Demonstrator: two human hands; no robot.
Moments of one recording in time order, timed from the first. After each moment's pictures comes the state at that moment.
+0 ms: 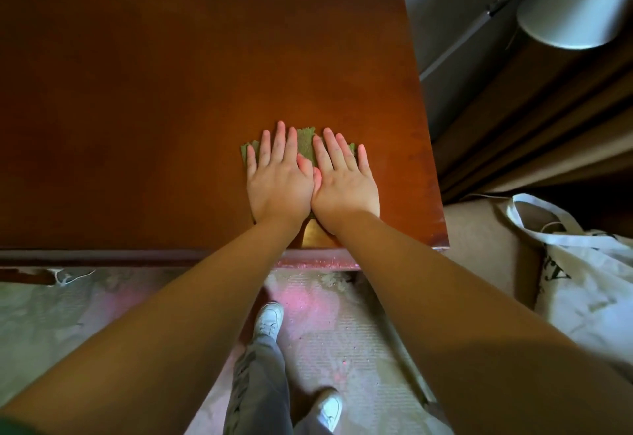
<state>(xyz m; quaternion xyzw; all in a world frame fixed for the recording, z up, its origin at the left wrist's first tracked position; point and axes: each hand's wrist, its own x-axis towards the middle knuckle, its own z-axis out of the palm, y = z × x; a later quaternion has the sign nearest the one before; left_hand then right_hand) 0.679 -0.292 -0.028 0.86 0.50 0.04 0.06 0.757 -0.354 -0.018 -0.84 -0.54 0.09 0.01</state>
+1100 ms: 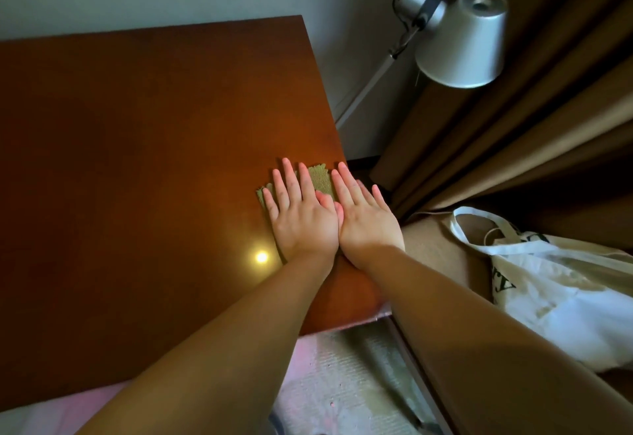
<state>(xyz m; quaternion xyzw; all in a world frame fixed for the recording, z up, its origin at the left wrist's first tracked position) 0.816 -0.324 -0.021 0.87 0.48 0.04 0.10 0.879 -0.392 -0.012 -0.88 -0.45 0.14 0.08</state>
